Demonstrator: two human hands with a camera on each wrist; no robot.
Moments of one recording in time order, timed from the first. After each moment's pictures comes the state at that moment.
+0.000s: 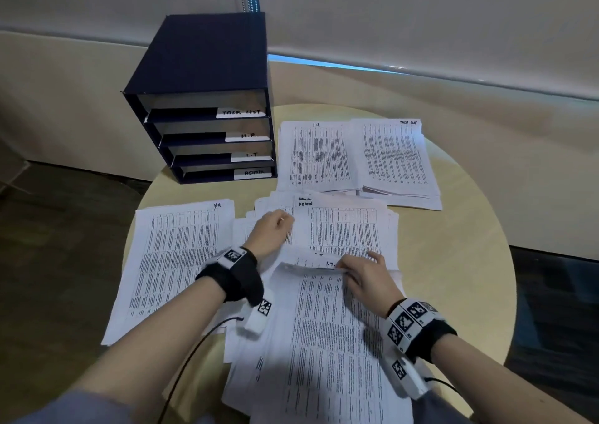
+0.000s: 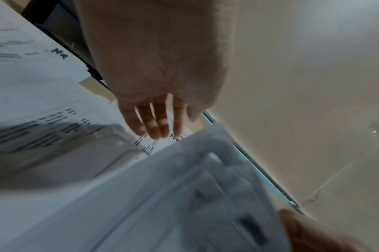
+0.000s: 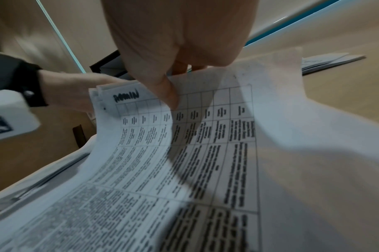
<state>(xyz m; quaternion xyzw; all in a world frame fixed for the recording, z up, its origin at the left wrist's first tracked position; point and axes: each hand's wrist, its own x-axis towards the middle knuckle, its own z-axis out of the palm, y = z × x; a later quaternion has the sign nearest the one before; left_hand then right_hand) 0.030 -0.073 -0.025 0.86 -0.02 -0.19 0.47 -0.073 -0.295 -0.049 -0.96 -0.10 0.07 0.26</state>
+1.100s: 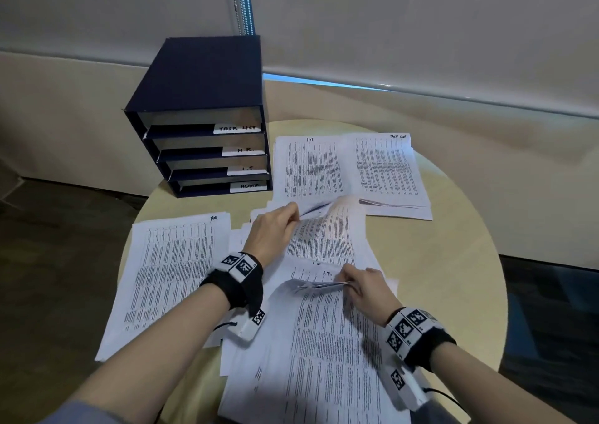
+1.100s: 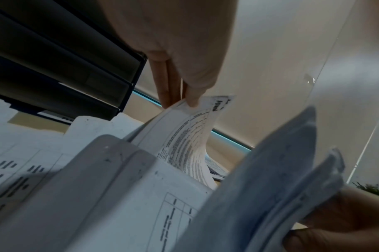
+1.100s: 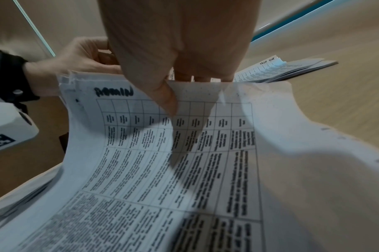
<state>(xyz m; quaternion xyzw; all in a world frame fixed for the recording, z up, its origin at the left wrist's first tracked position) 0.024 -0.089 0.008 0.92 -0.23 0.09 0.30 -0.074 -0.303 -0.050 -0.95 -0.09 0.08 0.29</state>
